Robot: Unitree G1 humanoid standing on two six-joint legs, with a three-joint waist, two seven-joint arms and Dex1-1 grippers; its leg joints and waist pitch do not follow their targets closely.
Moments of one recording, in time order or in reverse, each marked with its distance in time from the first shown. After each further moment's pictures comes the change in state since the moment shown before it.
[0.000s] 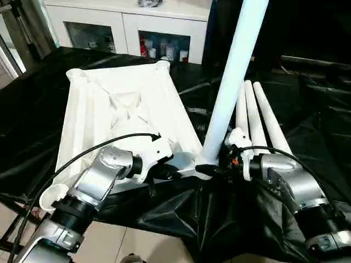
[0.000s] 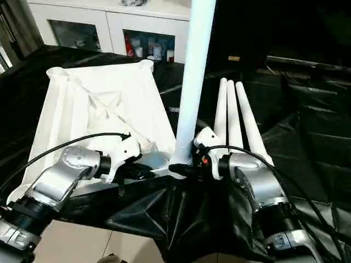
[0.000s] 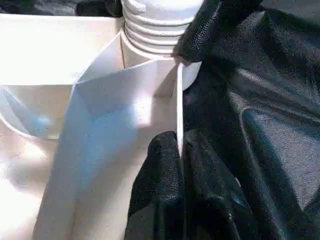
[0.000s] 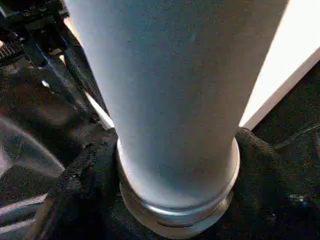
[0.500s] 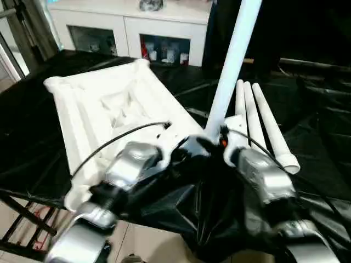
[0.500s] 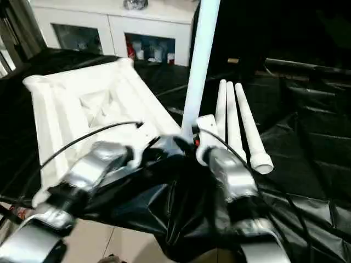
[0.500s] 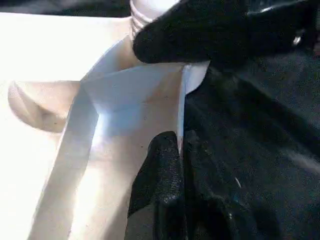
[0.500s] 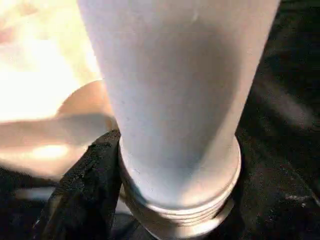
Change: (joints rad) left arm -0.187 -0.279 0.072 0.314 0.061 0.083 0.430; right arm -0.143 0.298 -0.183 0.245 -0.060 0.004 -0.684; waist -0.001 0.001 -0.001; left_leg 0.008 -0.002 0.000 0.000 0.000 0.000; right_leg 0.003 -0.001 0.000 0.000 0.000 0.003
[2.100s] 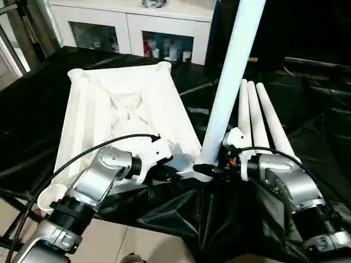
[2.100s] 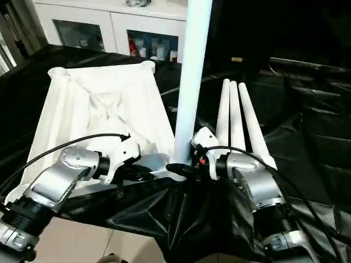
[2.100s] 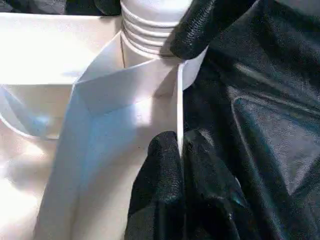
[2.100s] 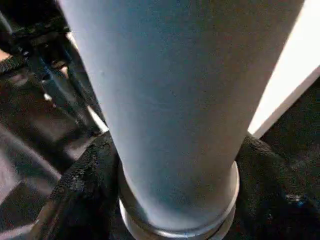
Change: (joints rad) left arm 0.191 0.285 -0.073 -0.324 -0.062 -0.066 -0.413; right arm 0.142 -0.248 0.167 -0.233 0.060 -0.030 0.639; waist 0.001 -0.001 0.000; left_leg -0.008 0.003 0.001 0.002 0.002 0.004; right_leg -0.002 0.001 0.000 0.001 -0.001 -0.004
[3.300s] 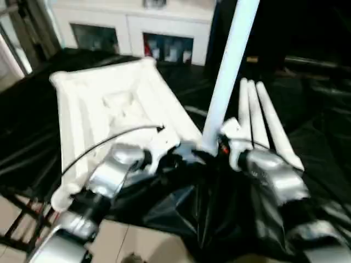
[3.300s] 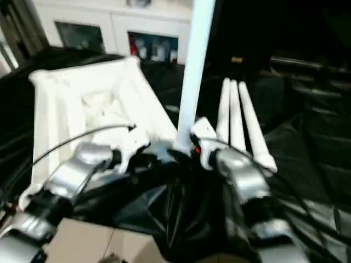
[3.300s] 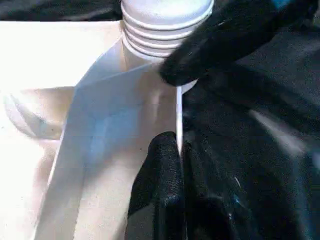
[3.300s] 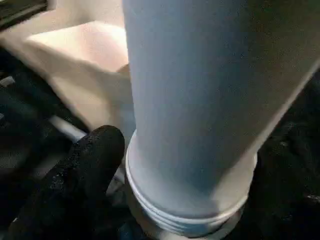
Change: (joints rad) left arm -0.064 -0.090 0.018 0.112 0.023 -0.018 0.119; right arm -0.059 0.020 -0.007 0.120 -0.050 -0.077 -0.129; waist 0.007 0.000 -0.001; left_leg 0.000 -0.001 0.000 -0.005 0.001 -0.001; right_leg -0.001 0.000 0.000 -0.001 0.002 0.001
